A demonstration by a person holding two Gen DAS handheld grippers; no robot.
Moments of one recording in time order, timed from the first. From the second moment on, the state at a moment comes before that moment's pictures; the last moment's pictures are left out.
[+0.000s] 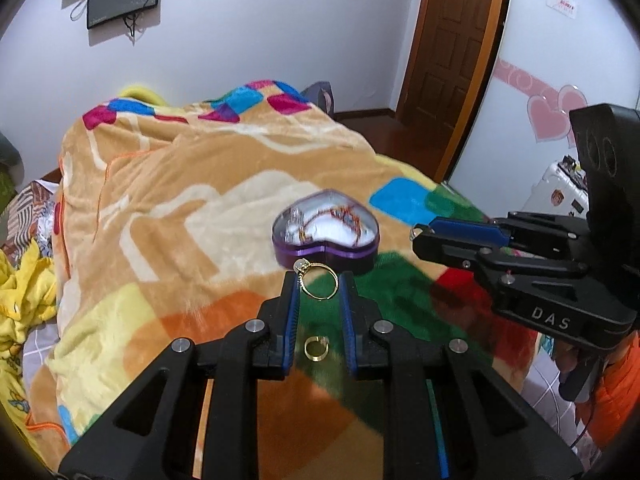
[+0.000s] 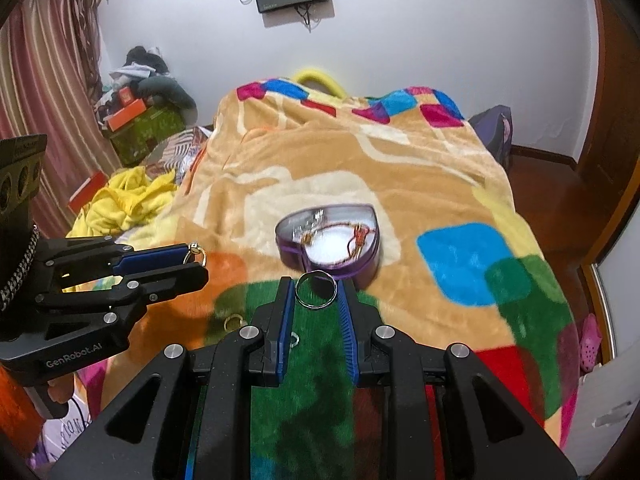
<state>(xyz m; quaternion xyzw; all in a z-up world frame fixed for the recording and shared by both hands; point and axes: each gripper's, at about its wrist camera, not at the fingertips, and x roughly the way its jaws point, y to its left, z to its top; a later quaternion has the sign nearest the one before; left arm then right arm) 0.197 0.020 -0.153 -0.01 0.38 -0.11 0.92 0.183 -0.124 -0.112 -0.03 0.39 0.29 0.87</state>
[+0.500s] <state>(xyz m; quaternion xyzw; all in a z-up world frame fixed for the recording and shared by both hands) 0.232 0.030 -0.132 -0.02 0.34 -0.11 0.93 0.210 -0.121 -0.101 -0.02 0.37 0.29 0.88</state>
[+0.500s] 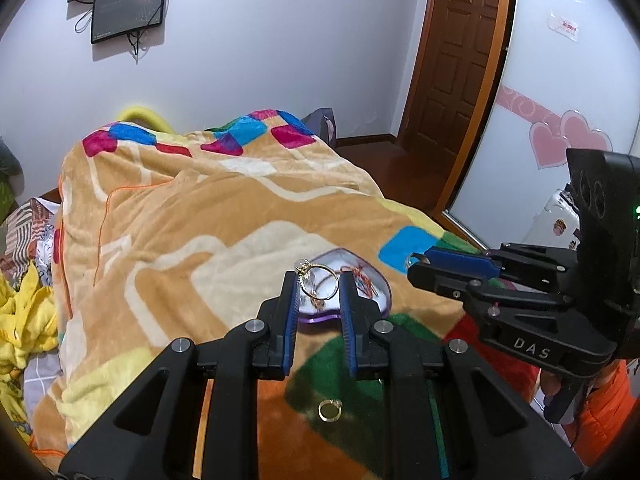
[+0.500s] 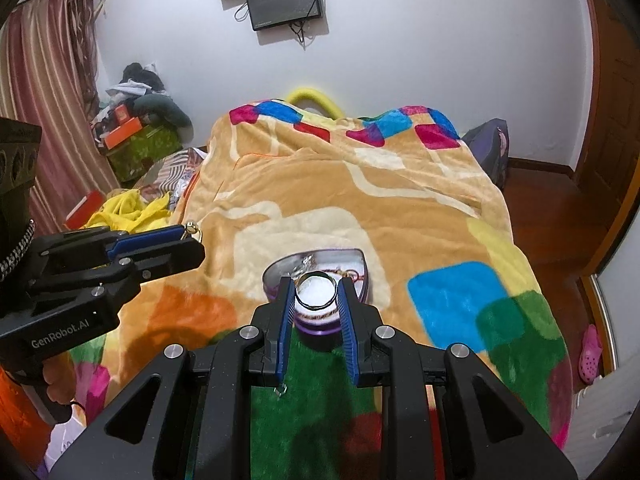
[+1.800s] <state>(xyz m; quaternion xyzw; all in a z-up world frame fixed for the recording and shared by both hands) 0.304 0.029 -0.193 -0.07 0.43 -0.15 0.89 0.255 -0.100 -0.147 -0.06 0.42 0.31 0.85</state>
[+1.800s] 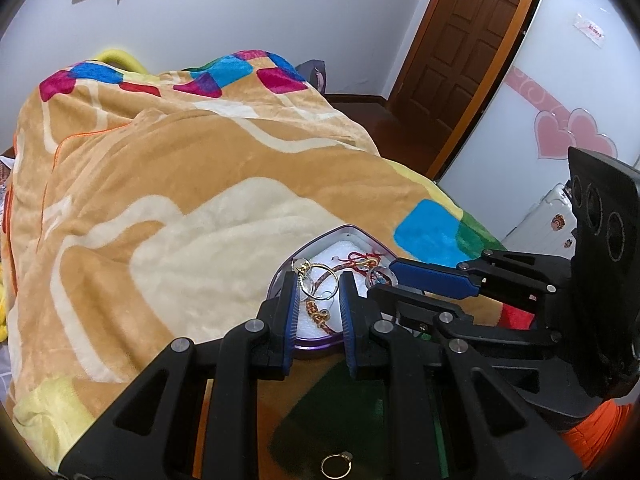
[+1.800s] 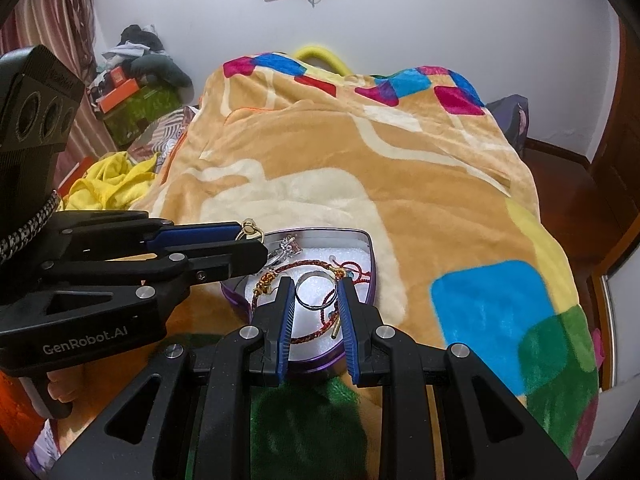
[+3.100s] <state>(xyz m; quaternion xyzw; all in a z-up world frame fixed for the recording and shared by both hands) 0.214 0.034 -0.122 -0.02 0.36 -0.10 0.93 0.201 -0.116 -0.085 -0.06 0.36 0.28 0.89</state>
